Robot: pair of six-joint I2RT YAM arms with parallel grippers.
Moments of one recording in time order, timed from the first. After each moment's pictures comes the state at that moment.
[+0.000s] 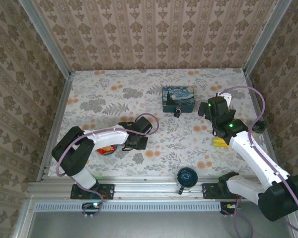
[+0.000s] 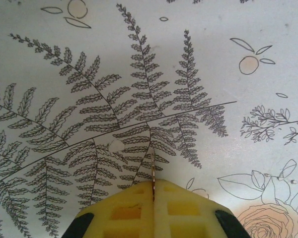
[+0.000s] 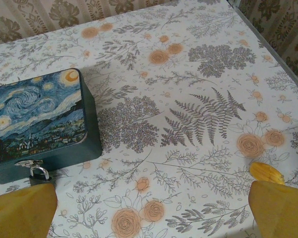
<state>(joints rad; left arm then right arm) -0.86 1.64 0.89 -0.57 -0.05 -0.57 0.30 1.06 0.87 -0.50 0.49 0.45</state>
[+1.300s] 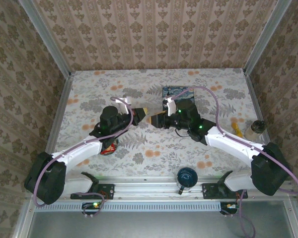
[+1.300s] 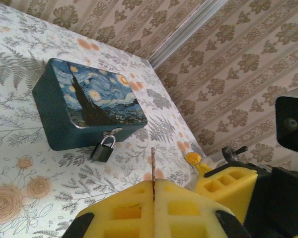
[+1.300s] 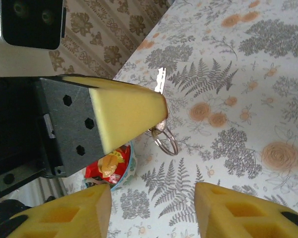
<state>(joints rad) -0.60 1.24 0.60 0.49 0.38 -0.73 0.65 1.35 0.87 0.09 -0.34 0.47</state>
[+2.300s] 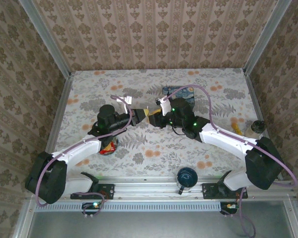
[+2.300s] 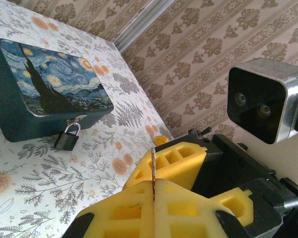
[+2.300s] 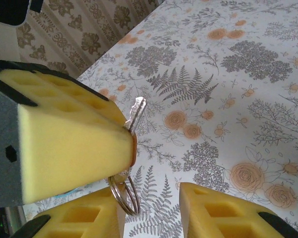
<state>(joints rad) -0.55 1.25 0.61 0.53 0.59 -0.77 0.69 1.42 0.94 0.05 -0.24 0.26</state>
